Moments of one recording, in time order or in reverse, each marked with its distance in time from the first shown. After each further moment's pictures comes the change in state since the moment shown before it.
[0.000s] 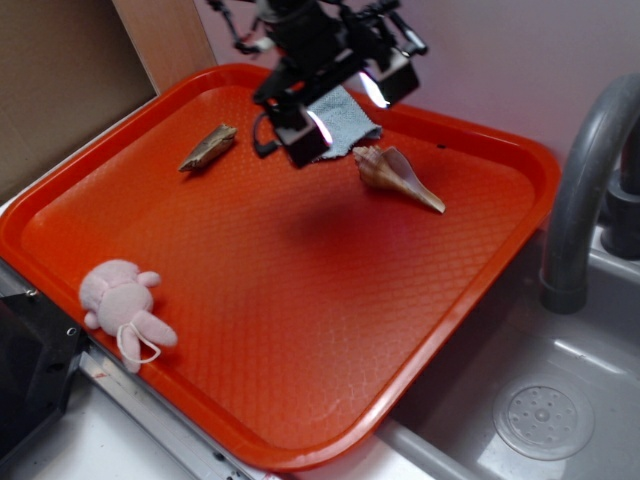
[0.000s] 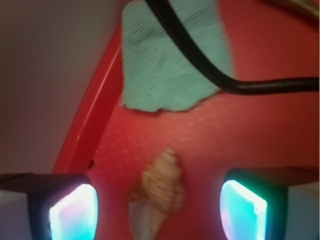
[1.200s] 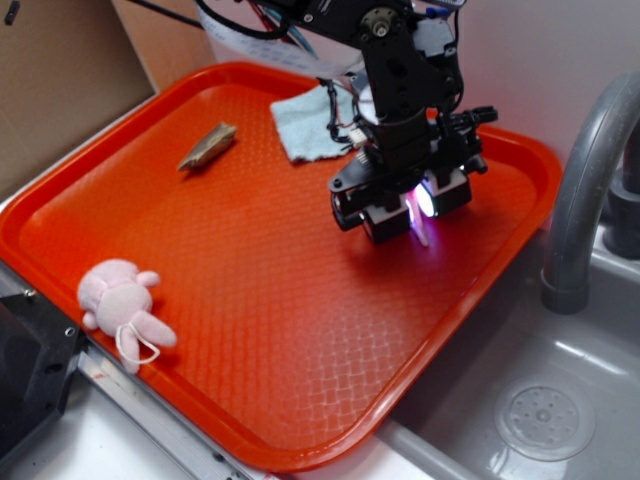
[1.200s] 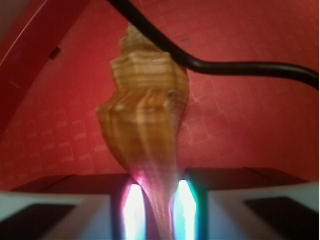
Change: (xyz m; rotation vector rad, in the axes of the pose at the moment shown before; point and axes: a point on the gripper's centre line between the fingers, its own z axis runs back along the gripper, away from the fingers) arm -0.085 0.013 -0.032 0.136 -0.039 -0.116
